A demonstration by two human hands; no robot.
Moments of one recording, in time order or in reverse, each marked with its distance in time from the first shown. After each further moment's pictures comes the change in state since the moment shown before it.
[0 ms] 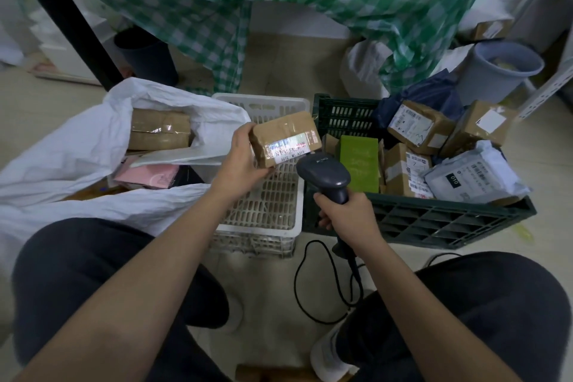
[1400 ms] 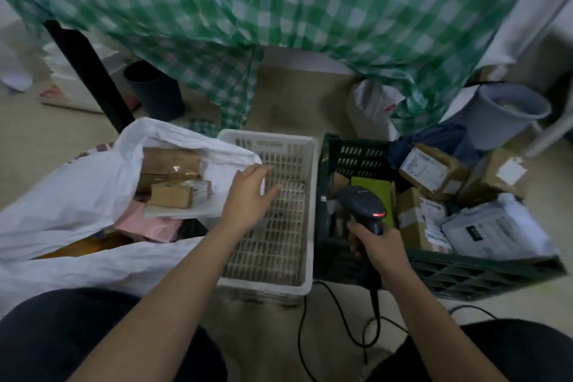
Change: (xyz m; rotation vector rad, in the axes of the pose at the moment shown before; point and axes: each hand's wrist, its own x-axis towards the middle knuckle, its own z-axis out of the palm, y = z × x) left_hand 0.047 -0.017 -0.017 0.144 -0.046 -0.079; right_hand 0.070 -0.006 -0.007 0.134 0.105 0.151
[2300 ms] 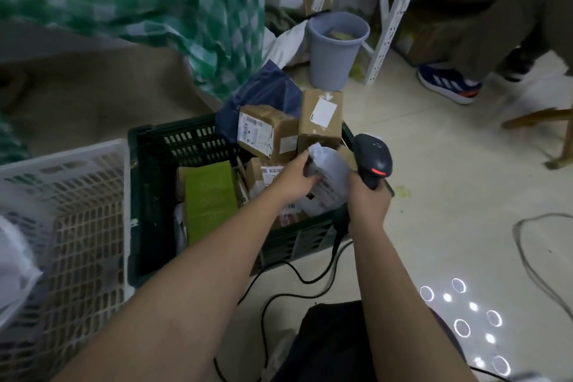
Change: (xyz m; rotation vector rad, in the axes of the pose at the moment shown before) left_hand 0.066 0.284 0.326 -0.354 -0.772 0.082; right_hand 0.101 0.047 -0.257 0.403 0.826 0.026
